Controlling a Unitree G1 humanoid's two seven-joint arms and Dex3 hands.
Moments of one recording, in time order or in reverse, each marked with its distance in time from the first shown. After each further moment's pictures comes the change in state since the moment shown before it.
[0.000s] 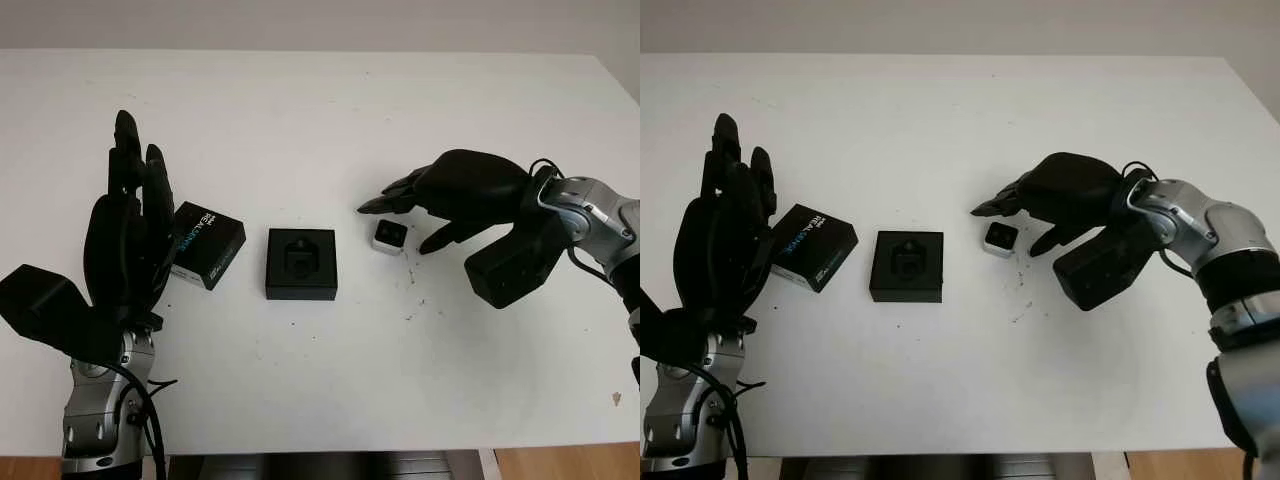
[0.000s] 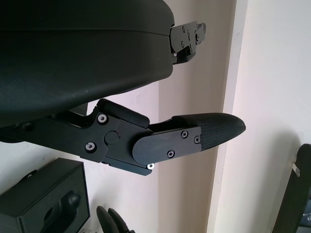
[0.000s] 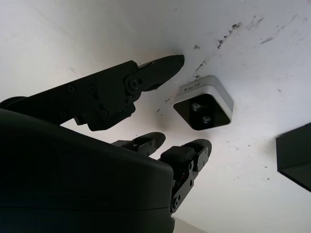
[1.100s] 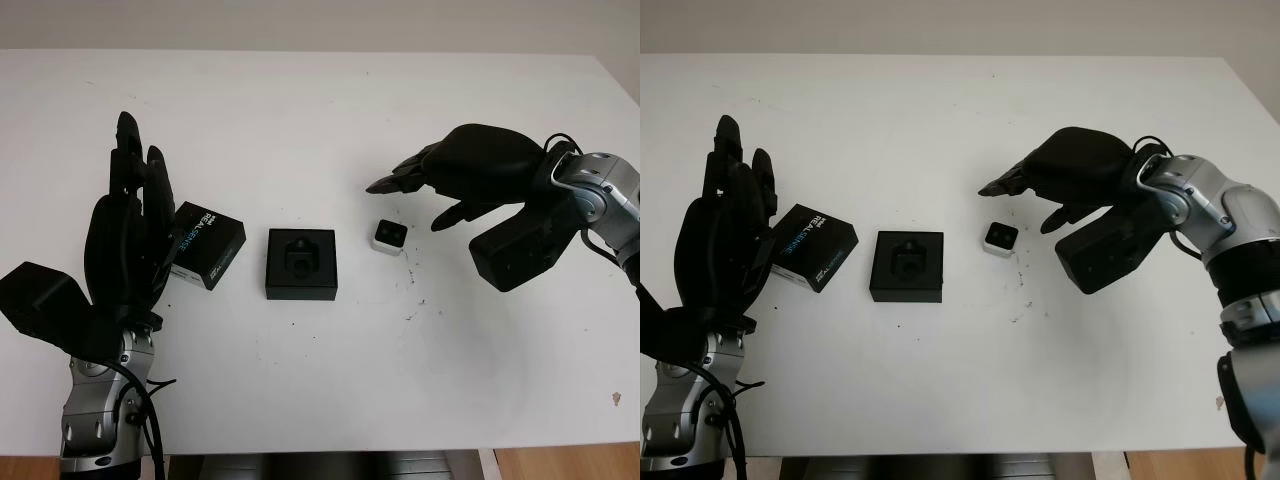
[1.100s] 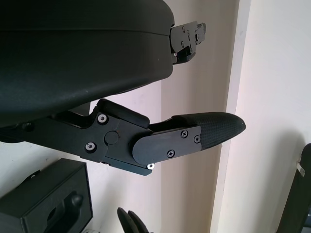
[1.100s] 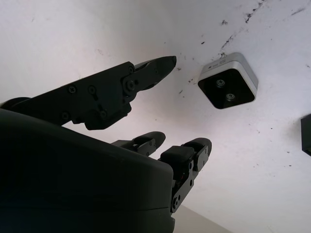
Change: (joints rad) left arm -0.002 0.011 -0.001 0.000 0.001 0.016 -0.006; right arm -0.006 -0.032 -0.081 -0.113 0.018 0.068 0.117
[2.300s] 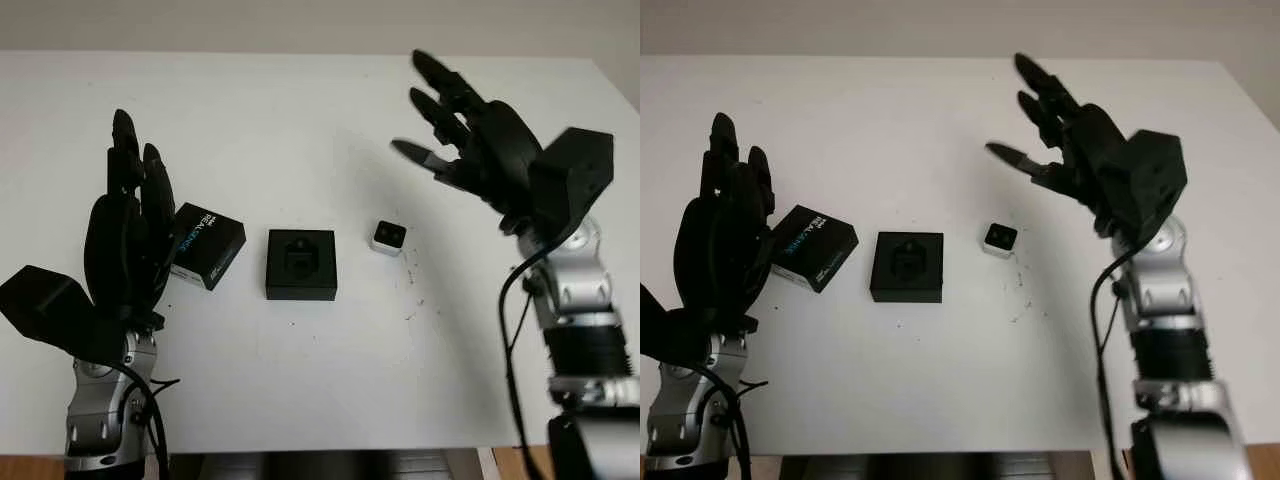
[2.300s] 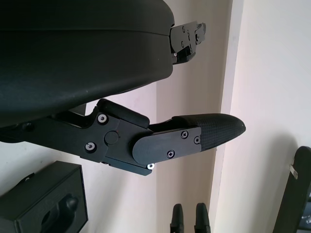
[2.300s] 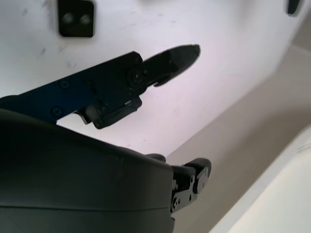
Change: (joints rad) left arm 0.000 -0.012 -0.008 0.004 0.020 -0.031 0.025; right arm 0.210 0.267 -0.367 -0.333 0.665 0.648 0.191
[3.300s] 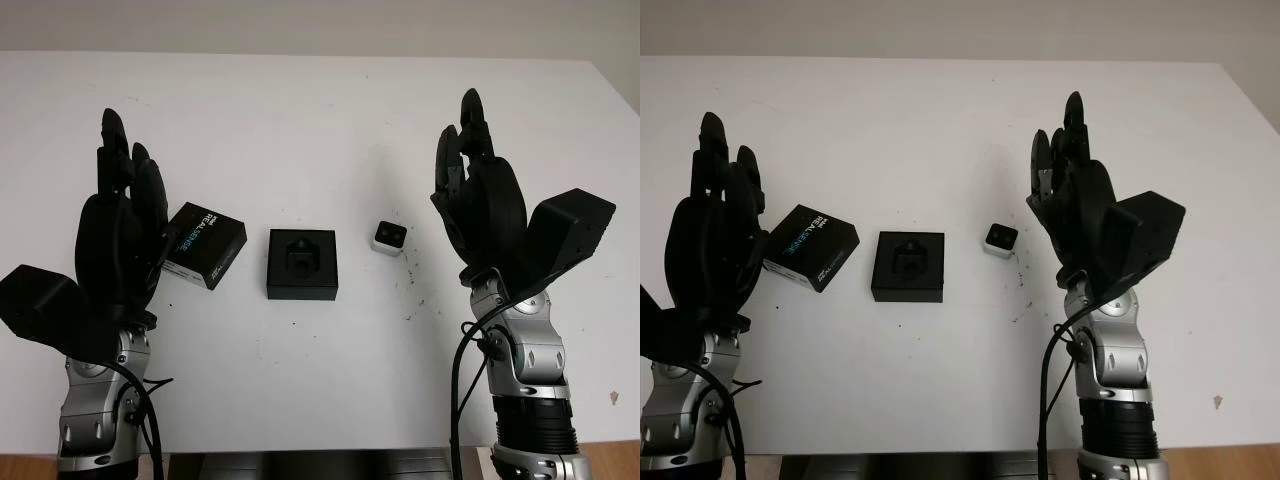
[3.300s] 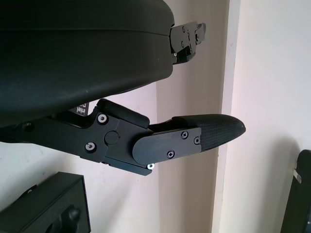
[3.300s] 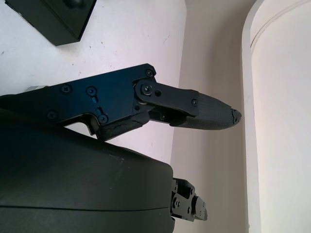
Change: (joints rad) left arm 0.000 0.015 0.010 0.009 0.017 -0.011 0.010; right arm 0.370 0.429 -0.121 -0.435 0.263 0.329 -0.383
